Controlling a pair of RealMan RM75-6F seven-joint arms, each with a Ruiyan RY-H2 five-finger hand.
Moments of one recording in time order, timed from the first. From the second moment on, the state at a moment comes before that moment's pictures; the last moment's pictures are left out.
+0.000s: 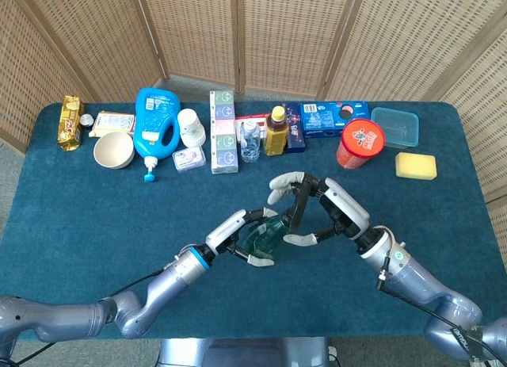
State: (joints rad) left arm -0.84 -1.72 -0.22 -1.53 1.44 0.96 -0.82; right arm 0.74 -1.04 0.18 -1.87 -1.62 1.14 1.26
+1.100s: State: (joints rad) left arm -0.81 -1.68 -0.18 -1.54 1.49 1.00 -0.90; right arm 0.68 -1.02 0.22 -1.98 -1.52 1.15 1.07
